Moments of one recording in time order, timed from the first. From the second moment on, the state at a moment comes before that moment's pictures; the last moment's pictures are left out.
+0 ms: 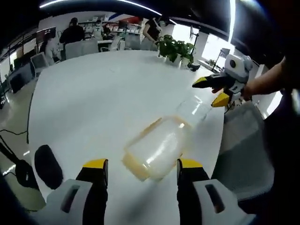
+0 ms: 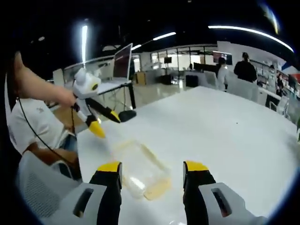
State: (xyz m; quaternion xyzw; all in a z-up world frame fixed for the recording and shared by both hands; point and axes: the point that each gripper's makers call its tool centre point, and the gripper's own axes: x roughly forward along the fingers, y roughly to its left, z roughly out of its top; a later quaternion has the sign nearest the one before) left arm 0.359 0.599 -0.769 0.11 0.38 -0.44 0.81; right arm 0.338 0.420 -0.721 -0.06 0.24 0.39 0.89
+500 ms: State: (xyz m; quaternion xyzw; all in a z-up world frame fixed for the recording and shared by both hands) left arm 0.357 0.596 -0.782 0.16 0.40 -0.49 0.76; right arm 0.334 0.426 -0.733 -0.10 0.26 0.43 0.86
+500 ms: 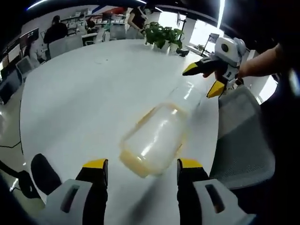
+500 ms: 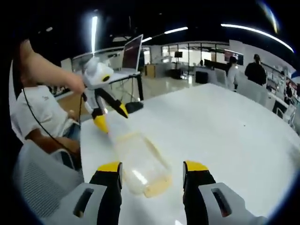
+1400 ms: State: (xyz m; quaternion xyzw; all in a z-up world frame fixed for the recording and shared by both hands) left arm 0.367 0.599 -0.807 0.27 0.42 -0.53 0.68; right arm 0.332 0.423 -0.771 -0.19 0.30 0.47 0.81
